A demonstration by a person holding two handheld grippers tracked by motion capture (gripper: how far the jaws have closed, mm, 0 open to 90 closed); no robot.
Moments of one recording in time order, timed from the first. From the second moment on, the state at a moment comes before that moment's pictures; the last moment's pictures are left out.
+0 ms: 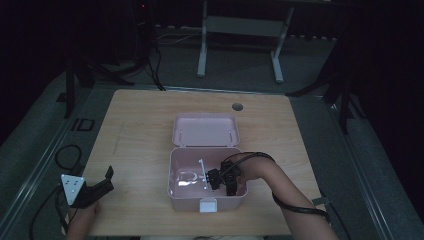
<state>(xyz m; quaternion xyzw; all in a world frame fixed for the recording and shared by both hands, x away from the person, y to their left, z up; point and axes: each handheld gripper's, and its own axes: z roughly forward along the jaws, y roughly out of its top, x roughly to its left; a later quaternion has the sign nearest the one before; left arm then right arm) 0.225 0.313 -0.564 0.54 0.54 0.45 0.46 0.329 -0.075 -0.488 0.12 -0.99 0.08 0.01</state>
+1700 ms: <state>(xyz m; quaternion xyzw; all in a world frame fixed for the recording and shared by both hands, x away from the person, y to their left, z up) 0.225 0.312 -0.564 0.54 0.54 0.46 0.46 0.332 -0.143 -0.369 0.05 -0.99 -0.06 -0.07</state>
